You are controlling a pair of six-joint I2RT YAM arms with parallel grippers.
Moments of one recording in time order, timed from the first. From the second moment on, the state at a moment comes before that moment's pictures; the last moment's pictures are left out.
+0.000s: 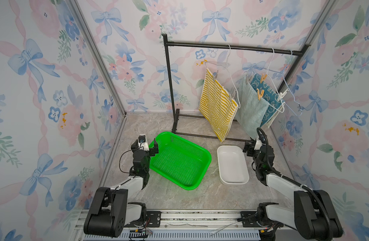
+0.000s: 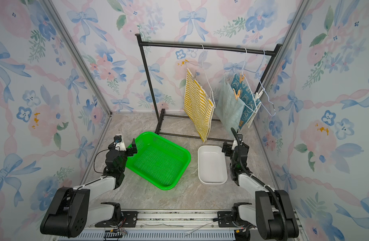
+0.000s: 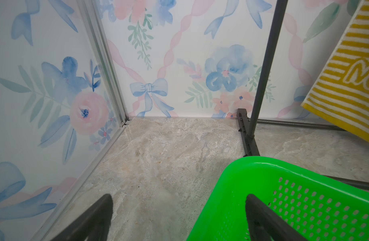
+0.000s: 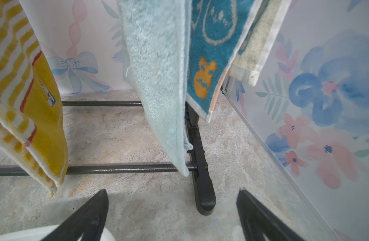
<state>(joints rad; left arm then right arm) -0.10 1.20 0.31 0.80 -0.22 0.04 0.06 1.17 0.38 0.53 0.24 0.04</state>
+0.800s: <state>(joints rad) -0.01 1.36 0.98 -0.24 0.01 -0.10 0.11 0.82 0.87 -0.62 -0.11 0.36</state>
